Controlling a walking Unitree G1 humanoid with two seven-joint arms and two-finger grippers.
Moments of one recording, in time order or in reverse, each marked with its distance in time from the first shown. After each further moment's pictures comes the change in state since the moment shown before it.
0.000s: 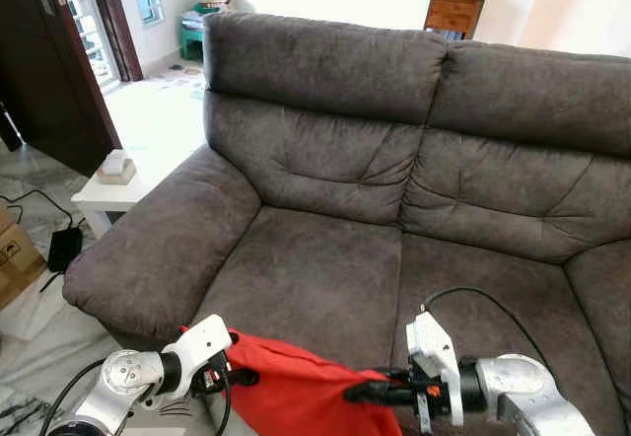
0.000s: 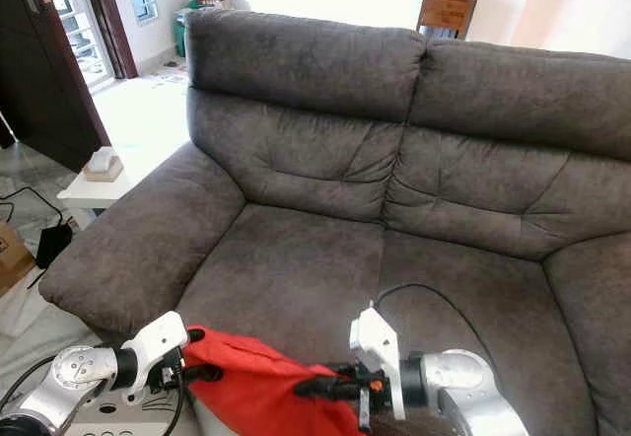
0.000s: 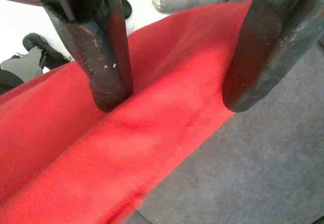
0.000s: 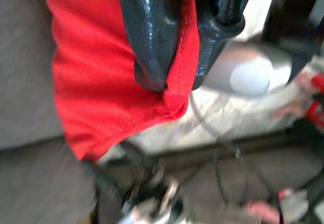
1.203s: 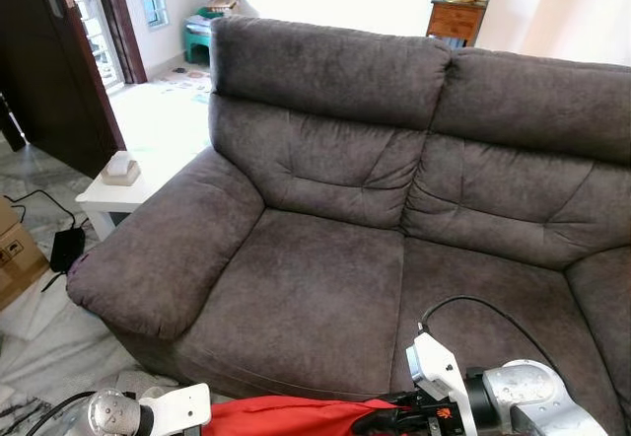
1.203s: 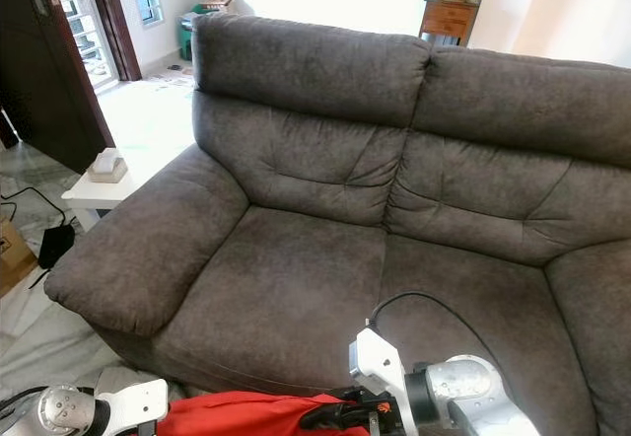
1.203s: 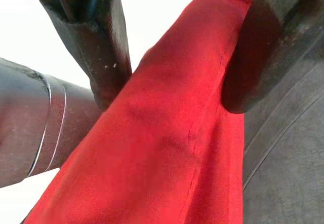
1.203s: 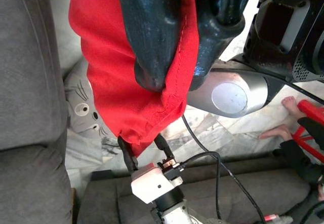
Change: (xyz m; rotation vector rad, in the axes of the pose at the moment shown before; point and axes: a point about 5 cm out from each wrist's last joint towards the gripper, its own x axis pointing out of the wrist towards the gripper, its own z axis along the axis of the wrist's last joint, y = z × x) left arm -0.021 -0.033 -0.057 0.138 0.366 -0.224; right arm -0.008 0.010 0.008 -0.035 0.055 0.054
